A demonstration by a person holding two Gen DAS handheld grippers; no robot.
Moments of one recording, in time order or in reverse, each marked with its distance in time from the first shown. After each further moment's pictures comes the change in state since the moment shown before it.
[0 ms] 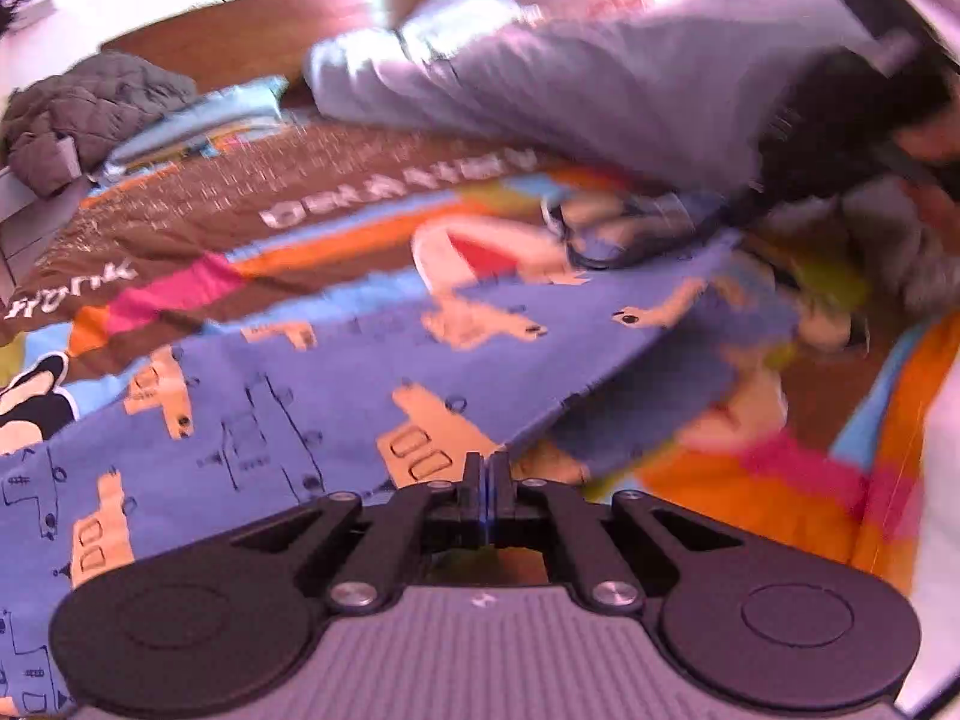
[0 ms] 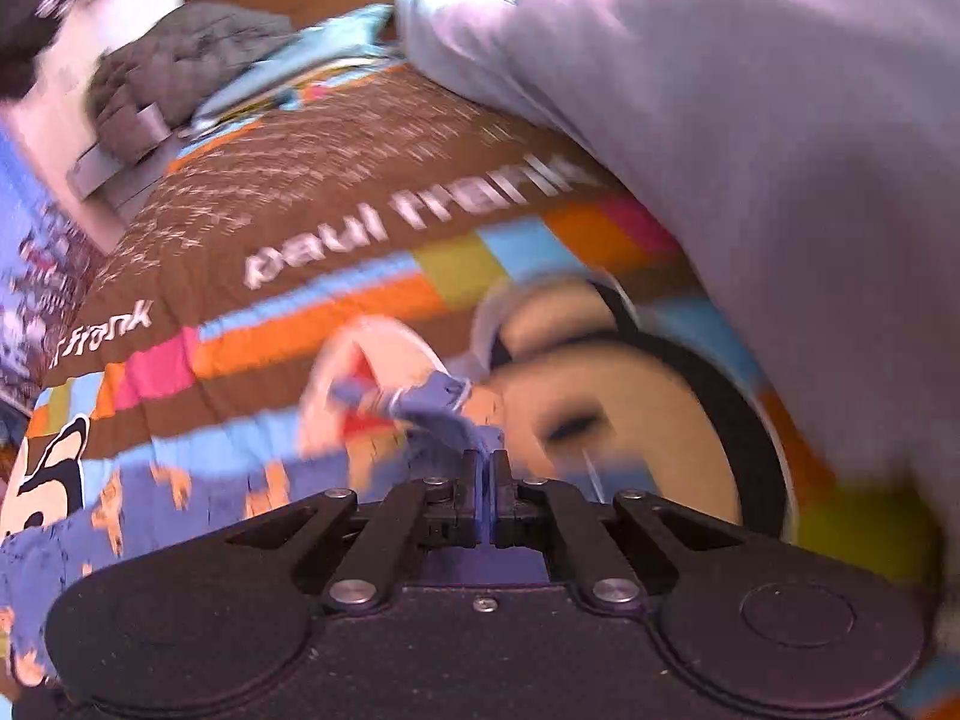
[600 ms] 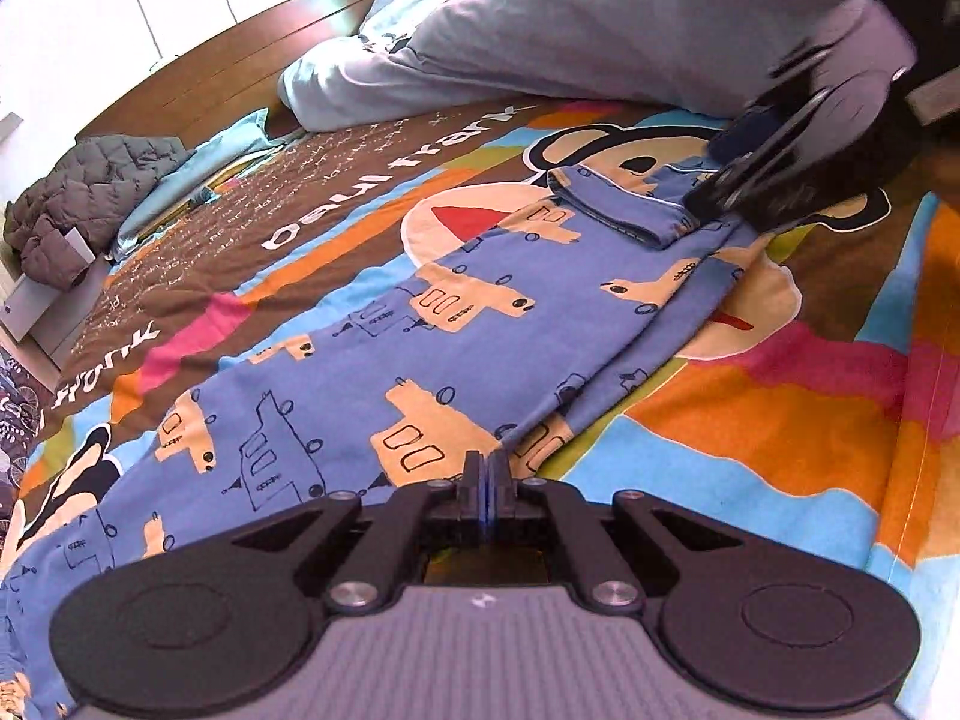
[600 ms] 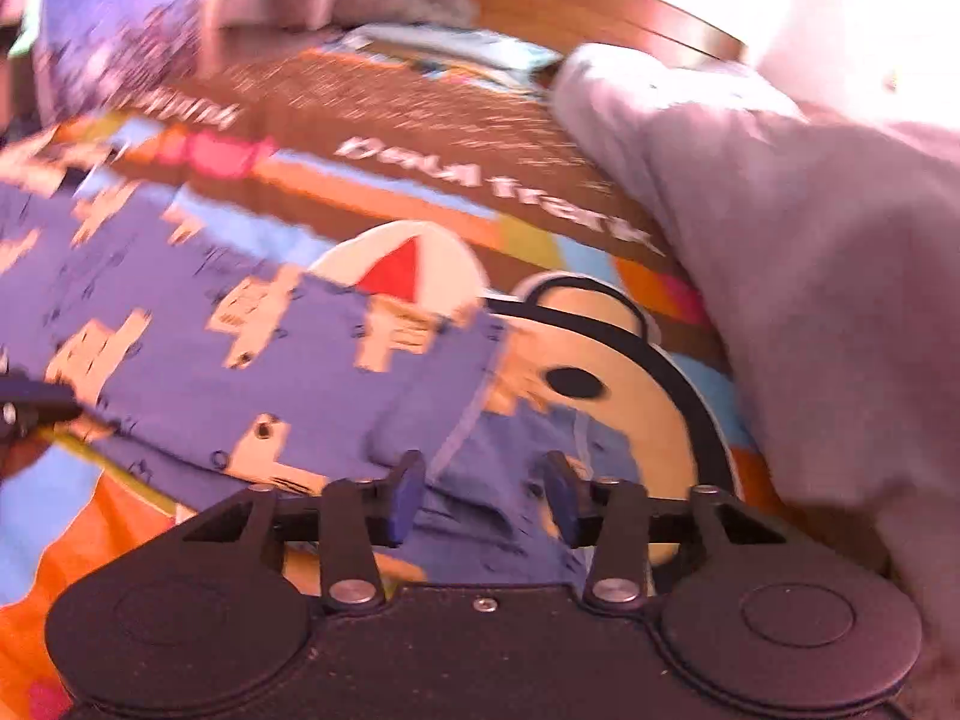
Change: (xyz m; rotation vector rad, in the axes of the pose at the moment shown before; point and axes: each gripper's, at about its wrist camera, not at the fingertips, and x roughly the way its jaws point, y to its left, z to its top) left arm 0.007 -0.041 -0.008 0.224 0.036 0.160; right arm 0.013 0.044 -0.109 -0.668 -0.190 -0.105
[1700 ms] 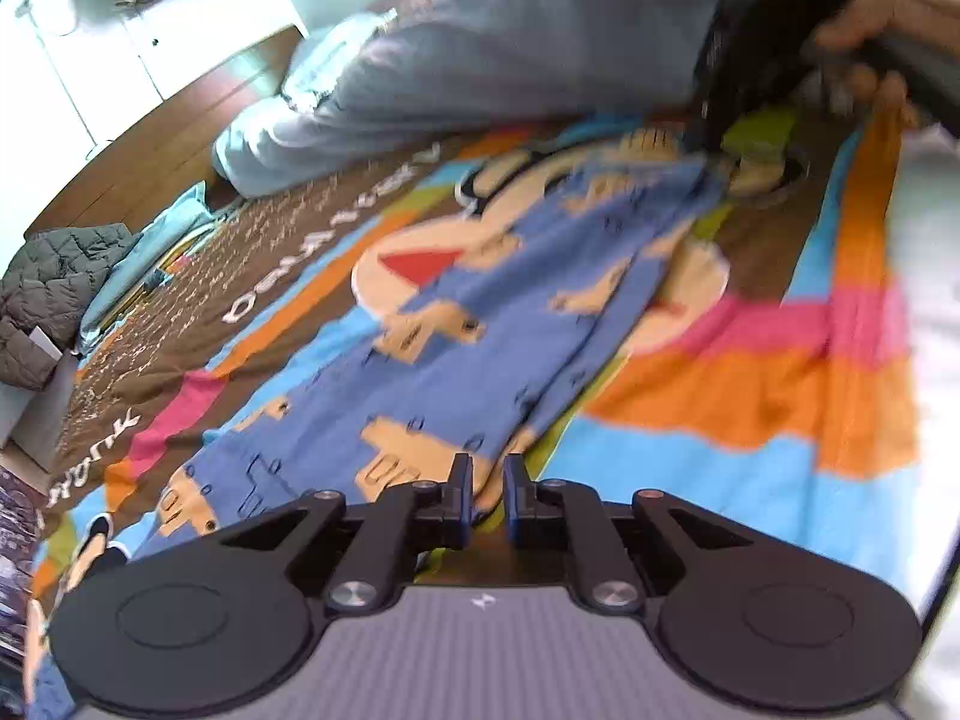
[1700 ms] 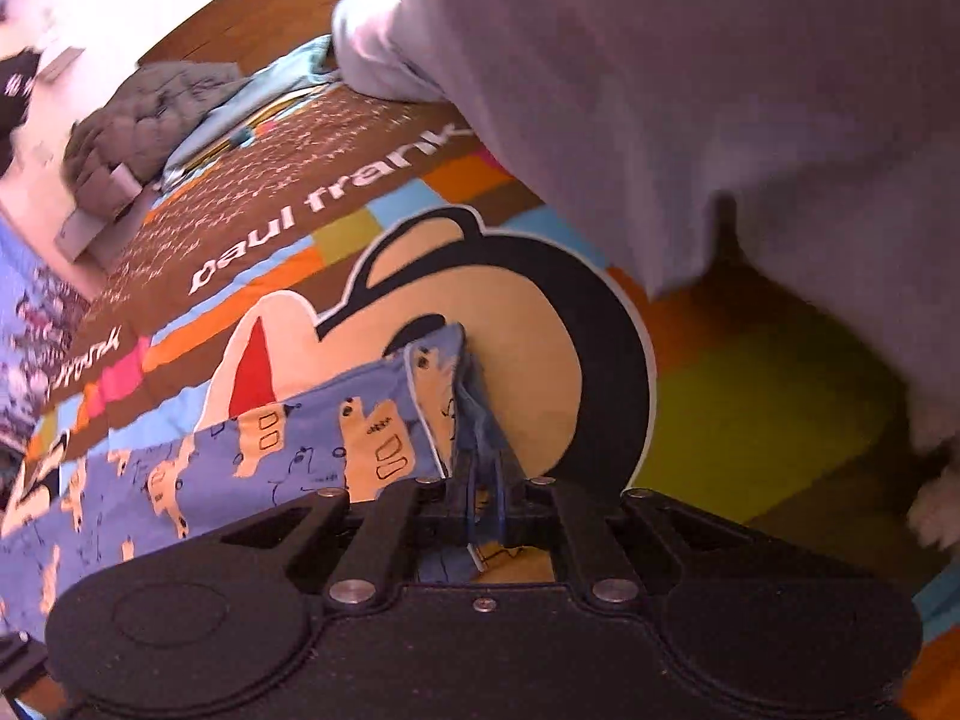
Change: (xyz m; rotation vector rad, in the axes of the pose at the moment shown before) left arm -0.013 -0.008 -0.006 0.203 -0.054 -0.043; right arm 0.021 -0.143 -0.047 0.803 0.128 0.137
